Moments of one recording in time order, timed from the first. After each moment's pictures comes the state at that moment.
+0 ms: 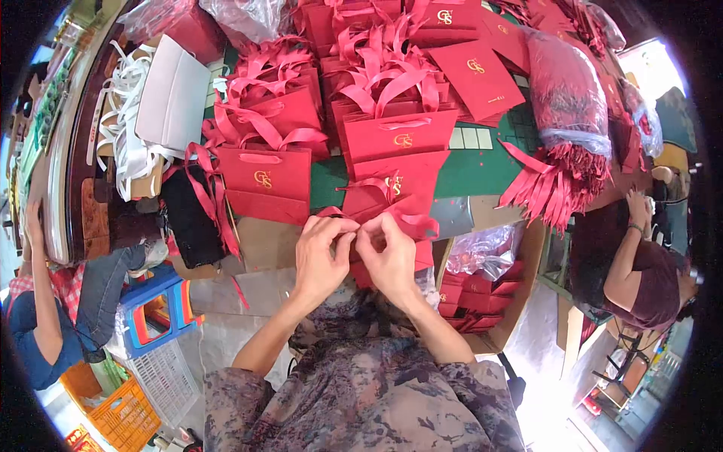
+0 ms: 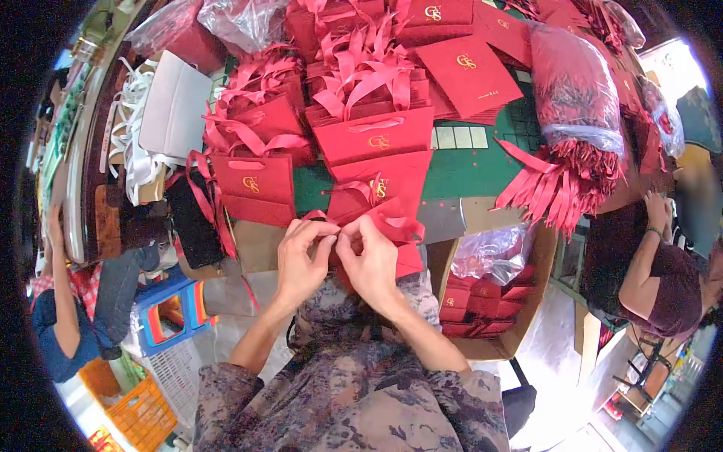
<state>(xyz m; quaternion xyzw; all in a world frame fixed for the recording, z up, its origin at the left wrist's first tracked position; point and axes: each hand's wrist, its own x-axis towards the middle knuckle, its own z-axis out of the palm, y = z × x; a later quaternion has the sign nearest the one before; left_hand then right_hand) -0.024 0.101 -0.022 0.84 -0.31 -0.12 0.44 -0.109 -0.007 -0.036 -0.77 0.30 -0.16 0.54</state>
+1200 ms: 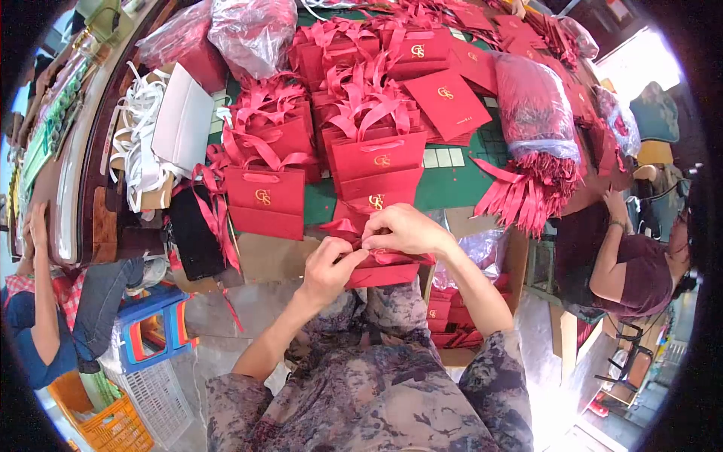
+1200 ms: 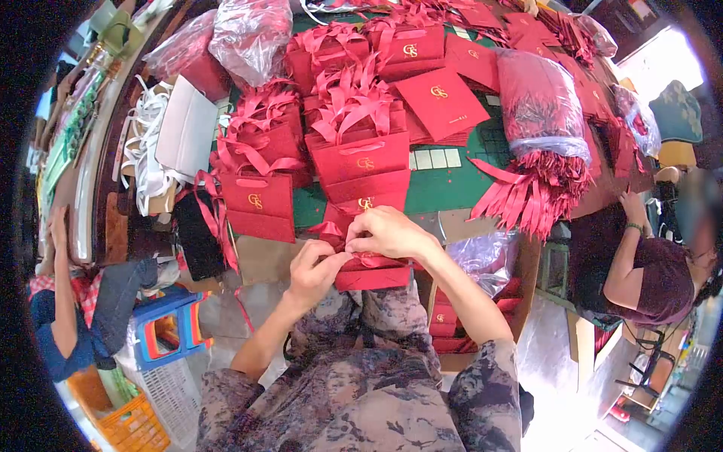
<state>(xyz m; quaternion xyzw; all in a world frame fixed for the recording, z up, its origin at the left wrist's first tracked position) -0.035 0.094 -0.043 0.73 -0.50 0.12 0.46 -0.079 -0.123 0.003 -0.87 -0.06 0.13 0.47</state>
